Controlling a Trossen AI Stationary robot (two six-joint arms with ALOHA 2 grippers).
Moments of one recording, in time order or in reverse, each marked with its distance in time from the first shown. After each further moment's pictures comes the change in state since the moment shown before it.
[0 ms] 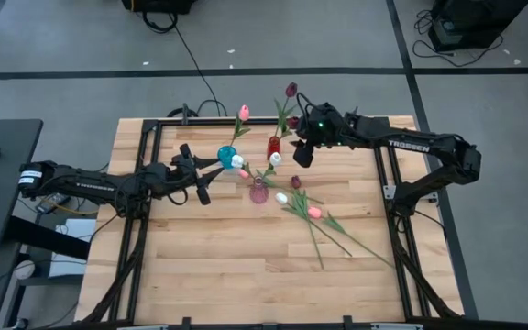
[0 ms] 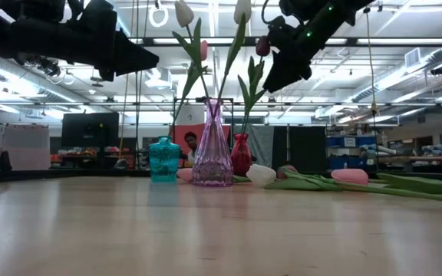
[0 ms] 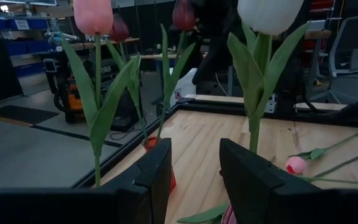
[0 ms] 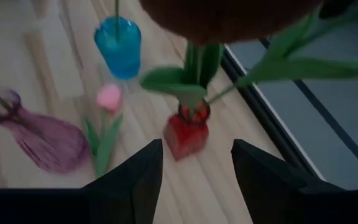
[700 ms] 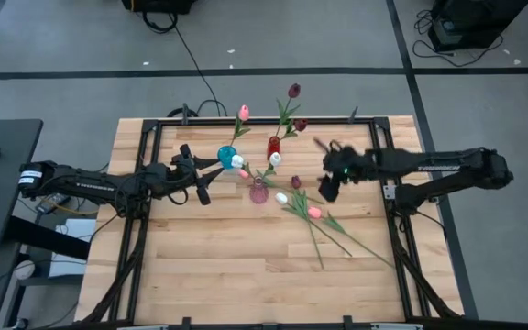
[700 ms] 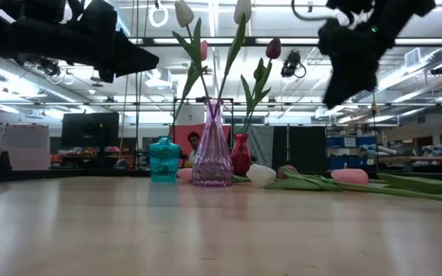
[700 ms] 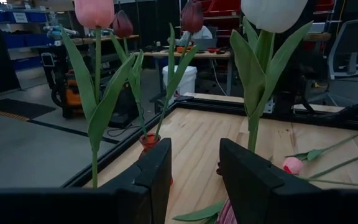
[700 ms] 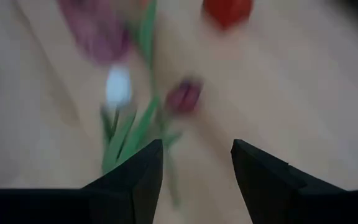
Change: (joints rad) left arm 0.000 0.000 0.000 -0.007 0.000 -0.033; right arm 0.277 -0.313 -0.355 -0.171 0.118 0.448
